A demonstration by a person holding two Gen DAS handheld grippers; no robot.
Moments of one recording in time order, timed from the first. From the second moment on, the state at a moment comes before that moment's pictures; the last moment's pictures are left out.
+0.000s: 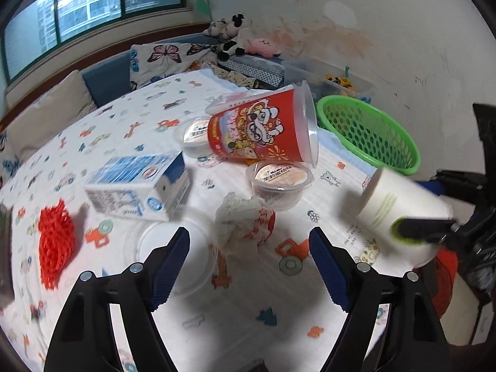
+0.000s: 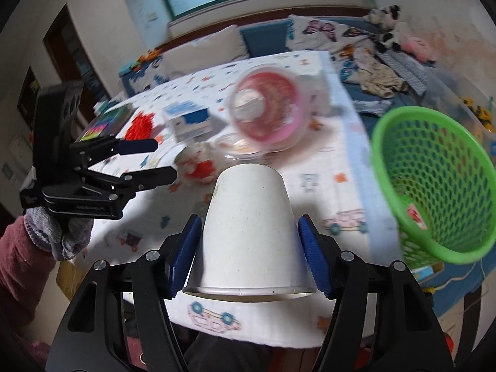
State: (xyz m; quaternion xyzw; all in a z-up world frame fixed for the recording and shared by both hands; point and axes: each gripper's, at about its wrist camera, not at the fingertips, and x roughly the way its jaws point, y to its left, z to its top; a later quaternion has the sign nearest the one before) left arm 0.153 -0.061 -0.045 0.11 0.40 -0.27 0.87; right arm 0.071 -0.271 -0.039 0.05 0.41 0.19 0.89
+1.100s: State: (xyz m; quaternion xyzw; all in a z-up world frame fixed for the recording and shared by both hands) left arm 0.169 -0.083 -0.060 0.16 0.39 -0.28 0.87; right arm 0.070 -0.355 -0.035 0.12 0.39 0.09 0.91
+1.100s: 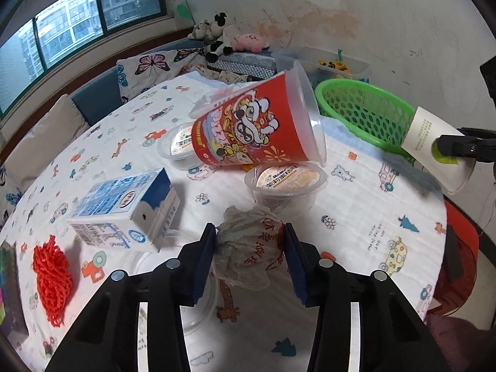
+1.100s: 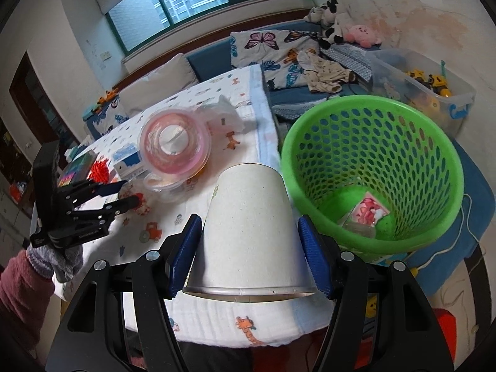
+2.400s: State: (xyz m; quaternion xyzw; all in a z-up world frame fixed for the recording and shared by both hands) left arm 0.168 -0.168 0.022 0.09 0.36 -0.35 0.86; right arm 0.142 -0.493 -0.055 0.17 0.36 -0.02 0.92
